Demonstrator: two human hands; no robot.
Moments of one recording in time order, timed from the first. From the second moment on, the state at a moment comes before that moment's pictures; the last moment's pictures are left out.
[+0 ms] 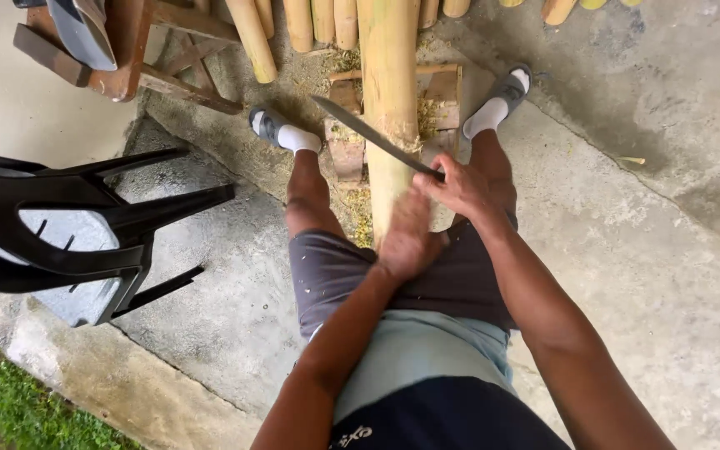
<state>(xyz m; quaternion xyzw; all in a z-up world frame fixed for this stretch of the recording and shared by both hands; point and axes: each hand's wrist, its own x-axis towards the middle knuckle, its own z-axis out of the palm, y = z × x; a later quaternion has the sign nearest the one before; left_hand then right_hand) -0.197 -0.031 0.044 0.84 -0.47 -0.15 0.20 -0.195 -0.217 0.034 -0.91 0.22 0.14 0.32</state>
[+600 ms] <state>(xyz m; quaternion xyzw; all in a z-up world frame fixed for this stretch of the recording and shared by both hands) -0.154 -0.073 0.009 0.75 -0.62 -0.23 -0.05 -0.105 -0.282 0.011 -0.95 0.09 0.04 0.28</state>
